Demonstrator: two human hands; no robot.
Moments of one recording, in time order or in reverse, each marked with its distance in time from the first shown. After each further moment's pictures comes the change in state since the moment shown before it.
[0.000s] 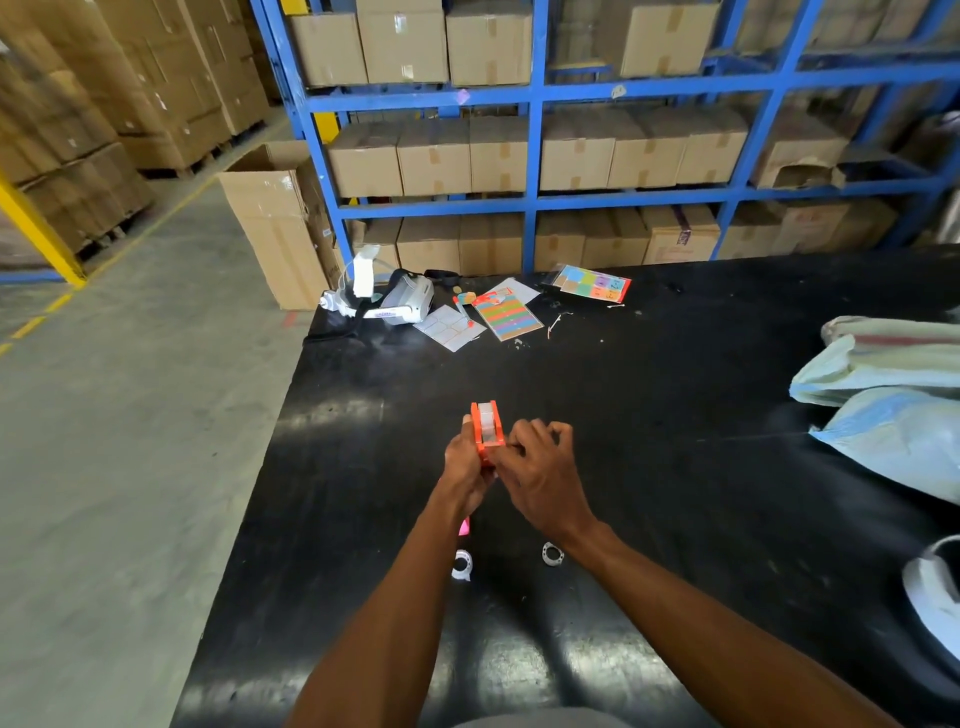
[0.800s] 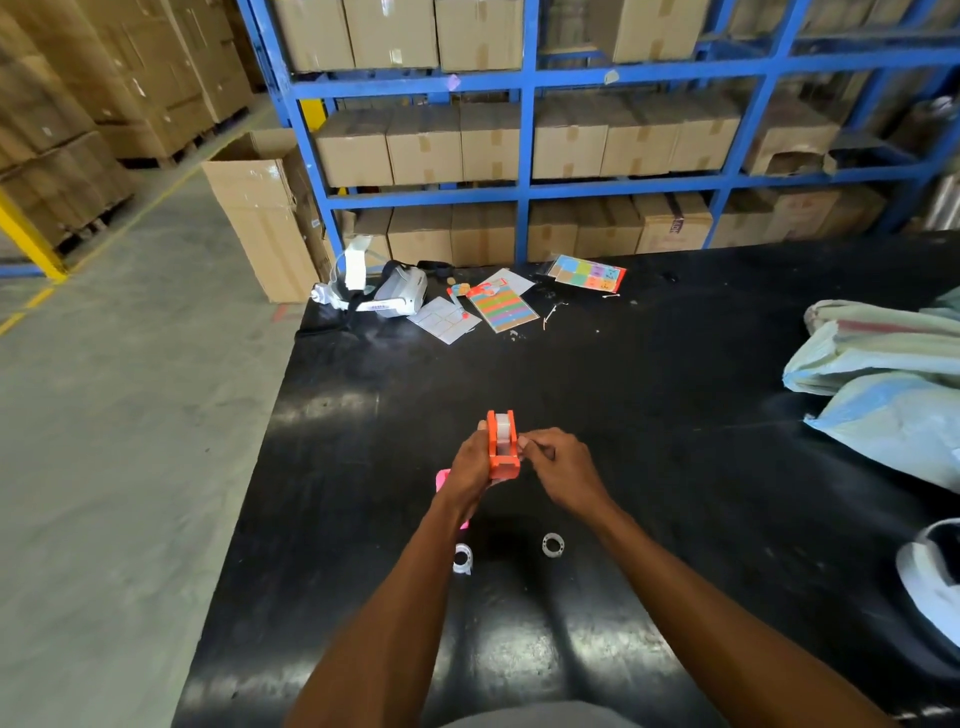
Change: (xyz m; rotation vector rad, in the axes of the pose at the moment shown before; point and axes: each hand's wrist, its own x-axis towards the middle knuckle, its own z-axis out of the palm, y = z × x) left_hand -0.013 -0.003 -0.002 0.379 -0.118 0.015; right_hand -0.003 0.030 0.013 0.702 -0.375 0.701
